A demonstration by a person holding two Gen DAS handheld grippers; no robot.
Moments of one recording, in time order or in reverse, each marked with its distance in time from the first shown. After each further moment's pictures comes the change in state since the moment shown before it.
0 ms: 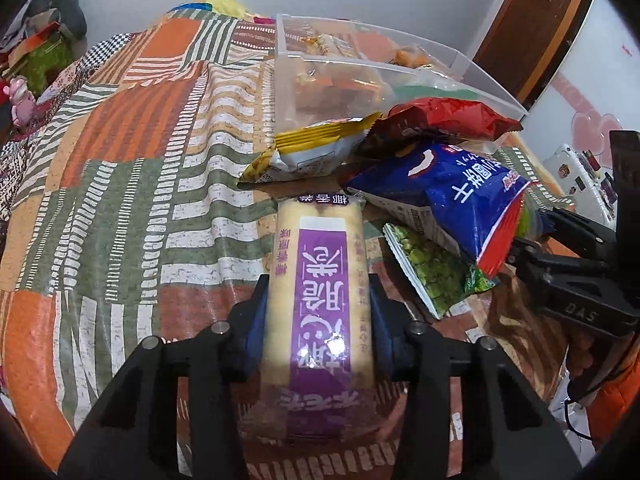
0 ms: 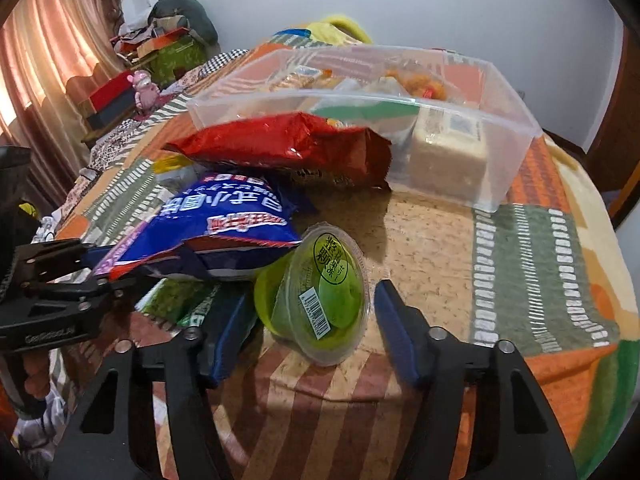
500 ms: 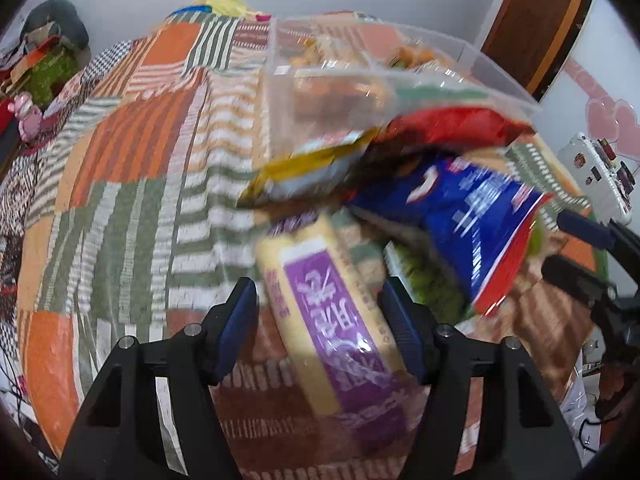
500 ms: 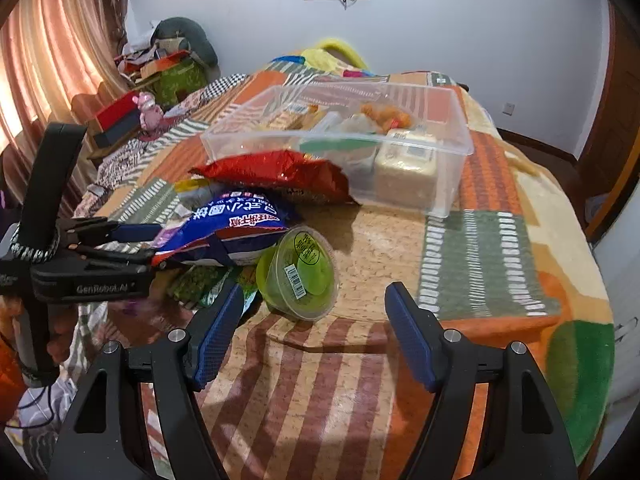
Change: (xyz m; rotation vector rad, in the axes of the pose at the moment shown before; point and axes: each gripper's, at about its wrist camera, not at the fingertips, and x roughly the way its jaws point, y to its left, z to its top) left arm 0.010 -0.006 0.018 0.027 0.046 0.075; right arm -0.038 -0.011 -0.004 0.011 -0.058 0.002
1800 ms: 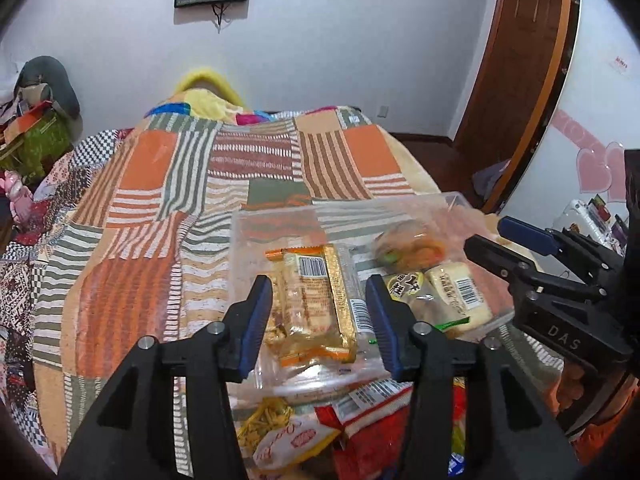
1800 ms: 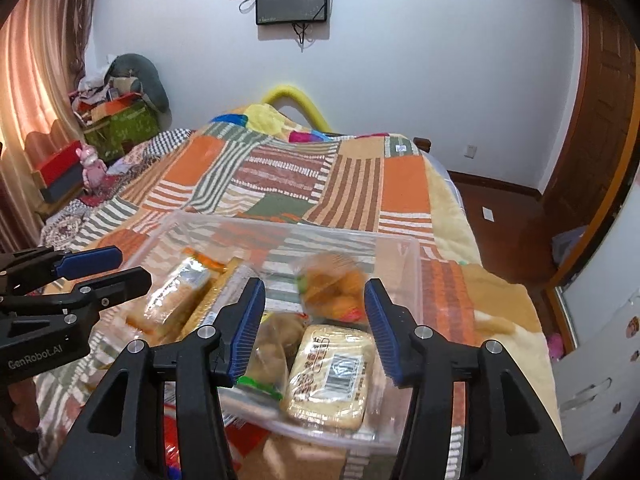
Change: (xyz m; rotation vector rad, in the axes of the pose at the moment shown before) left arm -0.028 -0.027 0.157 0.053 -0.276 -0.017; right arm 0.010 -0.046 0.113 0.029 -0.171 -0.154
